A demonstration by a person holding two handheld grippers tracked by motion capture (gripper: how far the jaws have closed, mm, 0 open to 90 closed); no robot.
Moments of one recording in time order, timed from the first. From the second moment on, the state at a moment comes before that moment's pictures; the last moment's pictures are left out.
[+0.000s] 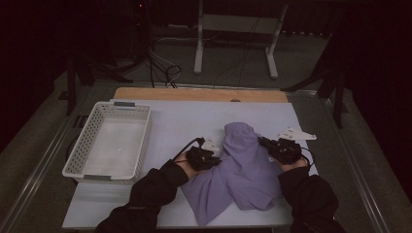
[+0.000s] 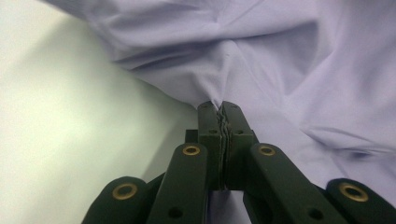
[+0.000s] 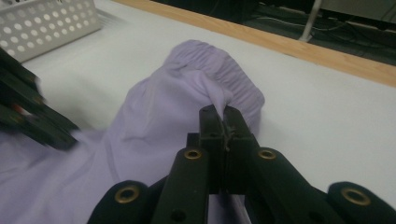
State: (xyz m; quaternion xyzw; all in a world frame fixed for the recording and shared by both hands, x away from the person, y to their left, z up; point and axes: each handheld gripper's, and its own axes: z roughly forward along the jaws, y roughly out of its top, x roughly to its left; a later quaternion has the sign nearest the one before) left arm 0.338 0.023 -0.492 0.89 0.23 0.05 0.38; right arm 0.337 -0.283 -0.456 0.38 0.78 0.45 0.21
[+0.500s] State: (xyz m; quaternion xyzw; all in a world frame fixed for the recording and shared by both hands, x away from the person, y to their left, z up) left arm 0.238 0.047 -0.466 0.90 0.22 0.02 0.38; right arm 0.312 -0.281 -0.478 0.37 0.81 0.42 0.18
